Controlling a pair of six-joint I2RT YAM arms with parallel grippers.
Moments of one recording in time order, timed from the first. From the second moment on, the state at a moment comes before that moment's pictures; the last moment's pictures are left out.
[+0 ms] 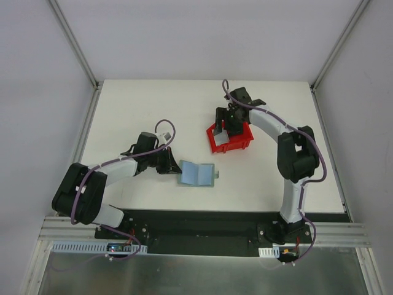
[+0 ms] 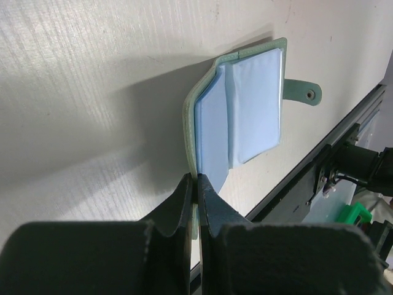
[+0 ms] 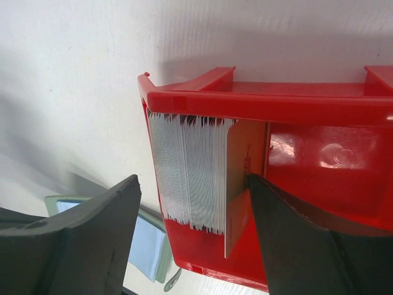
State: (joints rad) left arm -0.37 1.42 0.57 -0.03 0.61 -0.60; right arm 0.42 2.00 1.57 -0.66 -0.25 0.36
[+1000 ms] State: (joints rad) left arm -0.37 1.46 0.59 -0.03 0.63 -0.60; right arm 0.38 1.99 1.57 -0.66 -0.25 0.36
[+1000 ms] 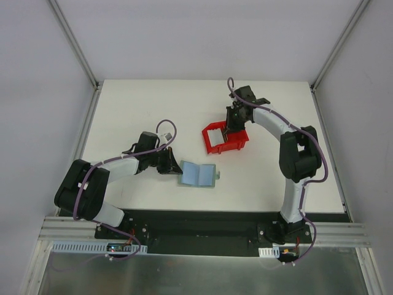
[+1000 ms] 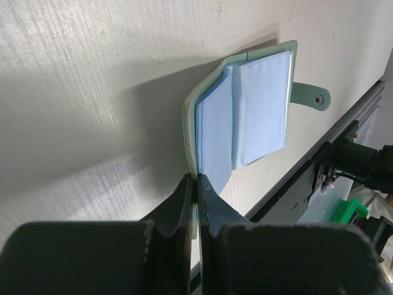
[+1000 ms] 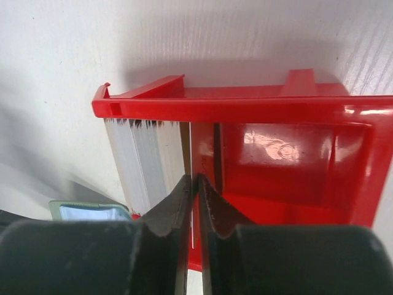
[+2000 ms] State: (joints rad) left arm -0.37 1.43 0.49 0.05 0.63 -0.62; right arm 0.46 1.36 1.03 -0.31 -0.24 0.57
